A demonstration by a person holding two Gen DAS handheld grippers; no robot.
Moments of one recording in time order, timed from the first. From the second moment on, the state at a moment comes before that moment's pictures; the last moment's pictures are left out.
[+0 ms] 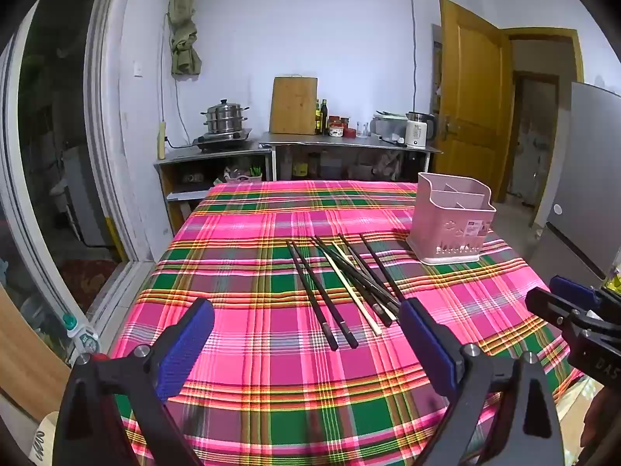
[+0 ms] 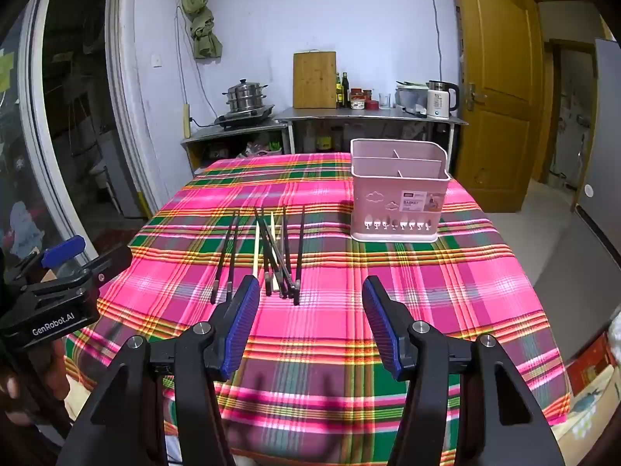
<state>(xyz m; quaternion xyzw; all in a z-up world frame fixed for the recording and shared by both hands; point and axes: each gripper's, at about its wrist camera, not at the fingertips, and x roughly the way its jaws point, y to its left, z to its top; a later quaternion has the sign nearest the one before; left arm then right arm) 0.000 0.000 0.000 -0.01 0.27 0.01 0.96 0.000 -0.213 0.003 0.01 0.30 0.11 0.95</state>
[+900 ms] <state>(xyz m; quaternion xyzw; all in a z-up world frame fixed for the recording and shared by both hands) 0.000 0.000 0.000 -0.01 0.27 0.01 0.96 0.000 -0.212 0.002 0.01 0.31 0.11 0.95</state>
